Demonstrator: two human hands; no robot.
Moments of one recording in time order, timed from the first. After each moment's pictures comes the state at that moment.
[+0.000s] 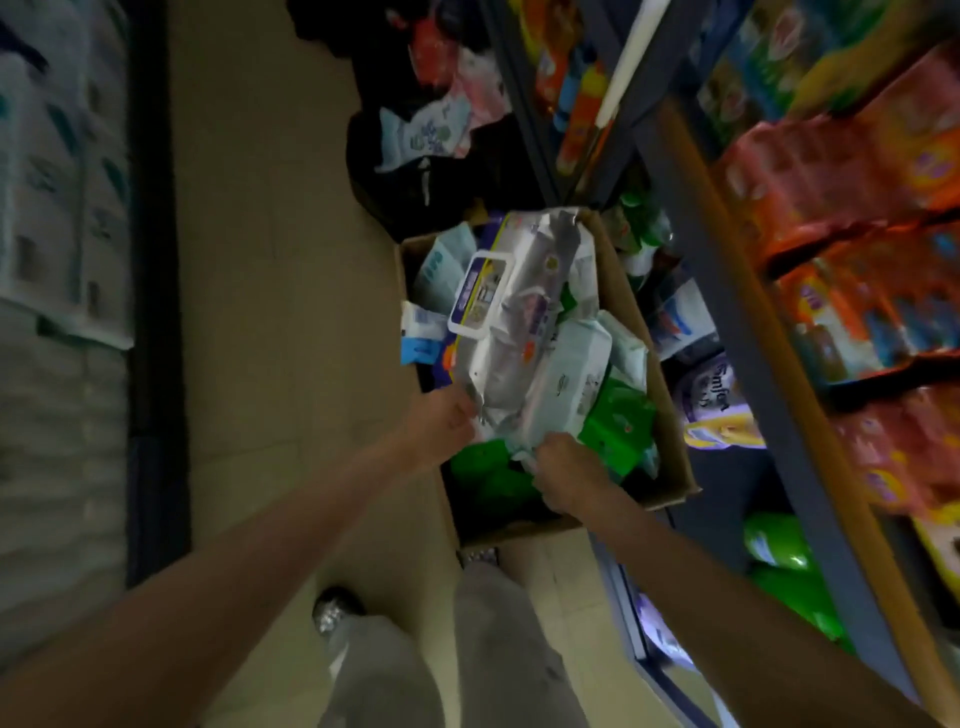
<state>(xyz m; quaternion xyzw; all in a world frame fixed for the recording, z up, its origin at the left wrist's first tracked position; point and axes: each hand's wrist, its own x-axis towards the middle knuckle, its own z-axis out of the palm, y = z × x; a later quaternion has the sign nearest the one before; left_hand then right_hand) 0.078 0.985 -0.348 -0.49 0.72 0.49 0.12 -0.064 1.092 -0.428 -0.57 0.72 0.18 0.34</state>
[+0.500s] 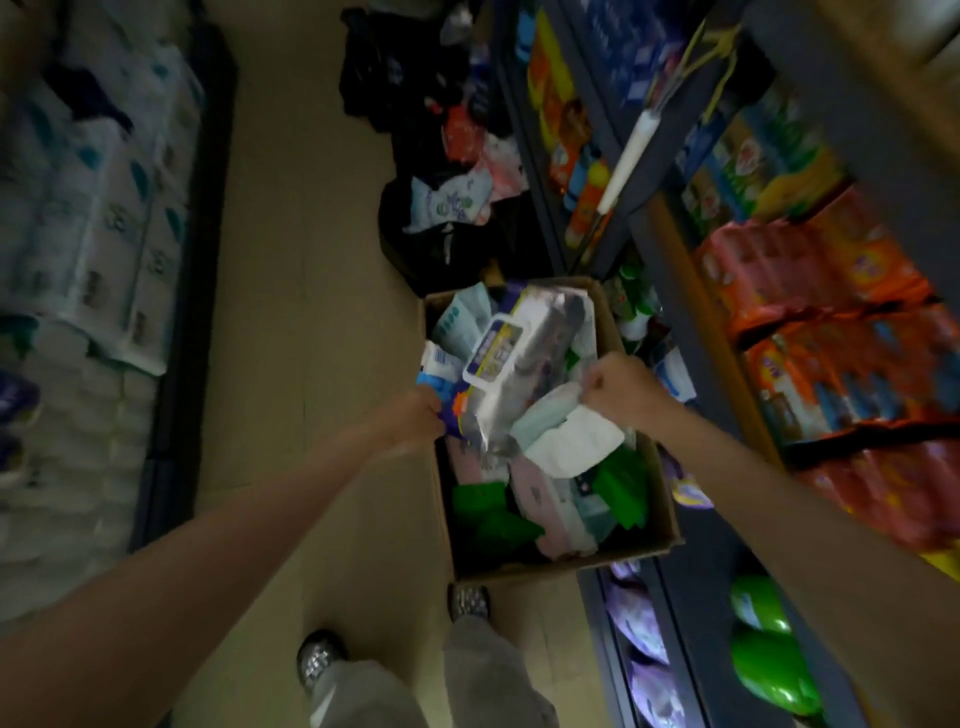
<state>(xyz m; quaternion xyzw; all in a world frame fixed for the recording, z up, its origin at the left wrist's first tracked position) 0.098 0.951 -0.303 -0.49 0.73 0.46 0.14 -0.130 1.021 -0.298 -0.50 0.80 0.01 0.34</state>
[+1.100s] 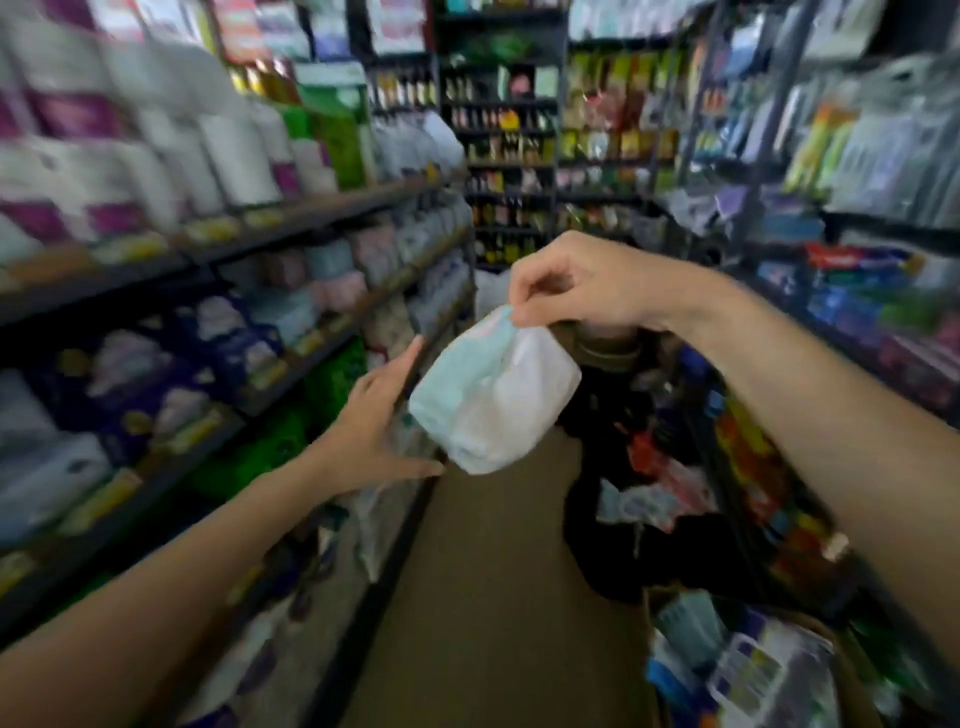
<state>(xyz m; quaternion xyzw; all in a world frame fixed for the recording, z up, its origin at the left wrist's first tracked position) 0.440 0.920 -0.020 -0.45 0.85 0.06 -0.26 0.201 0.934 0.126 -0.88 0.37 -0.17 0.23</state>
